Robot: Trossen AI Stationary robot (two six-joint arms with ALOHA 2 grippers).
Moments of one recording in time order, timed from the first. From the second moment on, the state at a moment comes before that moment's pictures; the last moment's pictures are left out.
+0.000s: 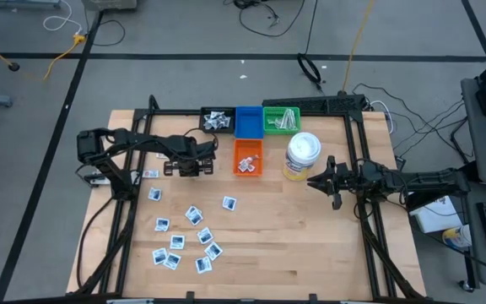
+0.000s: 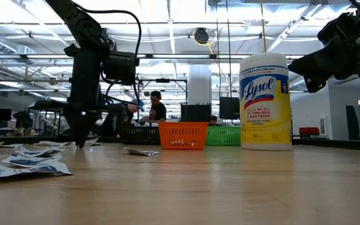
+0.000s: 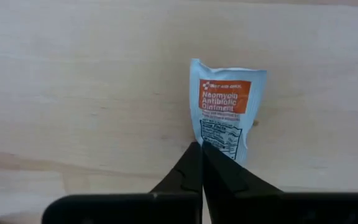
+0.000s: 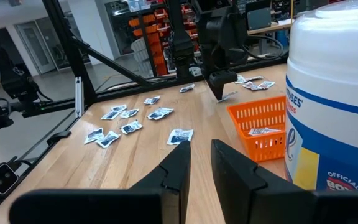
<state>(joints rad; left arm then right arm) 0.32 1.64 0.86 -0.76 0.00 -1.30 0.01 0.16 0.01 0.07 0.00 0.22</state>
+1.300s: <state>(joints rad) 0.35 1.73 1.41 -1.11 0.08 -1.04 0.01 0.16 0.01 0.07 0.00 0.22</state>
